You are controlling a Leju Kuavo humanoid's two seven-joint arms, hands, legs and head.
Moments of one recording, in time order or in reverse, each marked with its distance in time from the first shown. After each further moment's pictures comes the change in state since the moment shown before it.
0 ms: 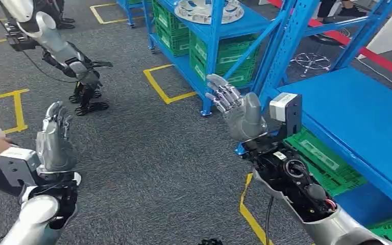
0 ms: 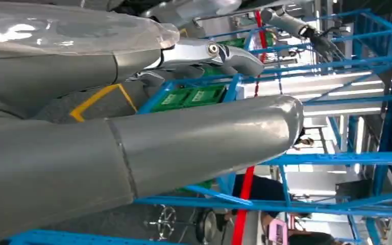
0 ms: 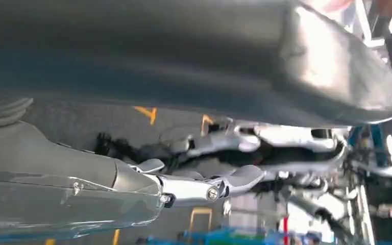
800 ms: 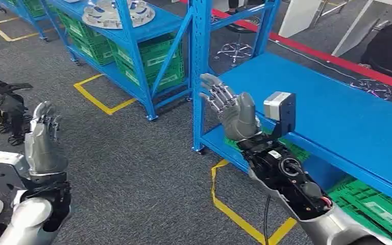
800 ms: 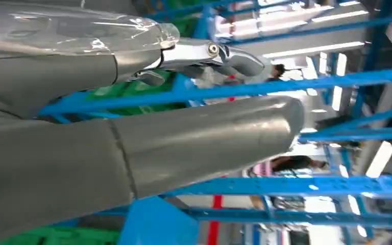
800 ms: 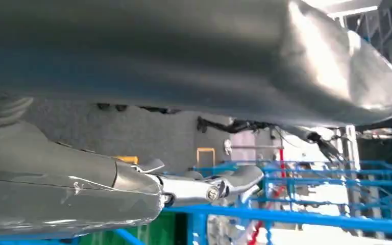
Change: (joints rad) left arm -0.014 -0.008 0.000 -0.006 -0.005 -0.007 -0.021; right arm 0.003 -0.005 -0.003 -0.017 -0.006 0.003 0.000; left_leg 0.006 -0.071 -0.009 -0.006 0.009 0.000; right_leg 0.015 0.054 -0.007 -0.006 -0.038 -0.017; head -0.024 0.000
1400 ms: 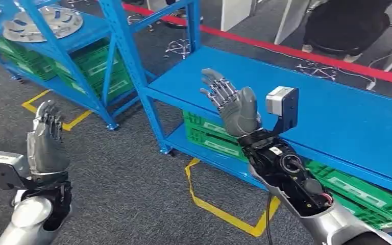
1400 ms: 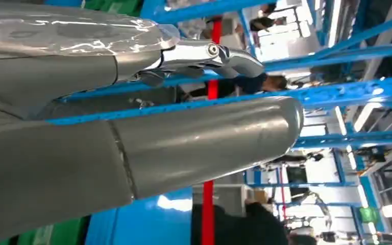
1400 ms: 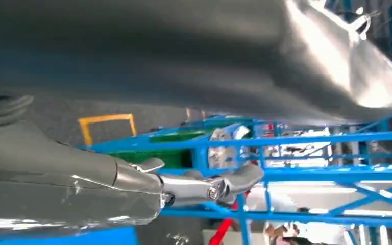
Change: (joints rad) left arm 0.006 0.011 0.003 0.000 0.017 0.000 -0.008; right arm -0.026 0.000 0.012 0.003 -0.016 -0.017 0.008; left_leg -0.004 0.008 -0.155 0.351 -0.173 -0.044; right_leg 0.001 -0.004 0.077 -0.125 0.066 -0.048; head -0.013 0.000
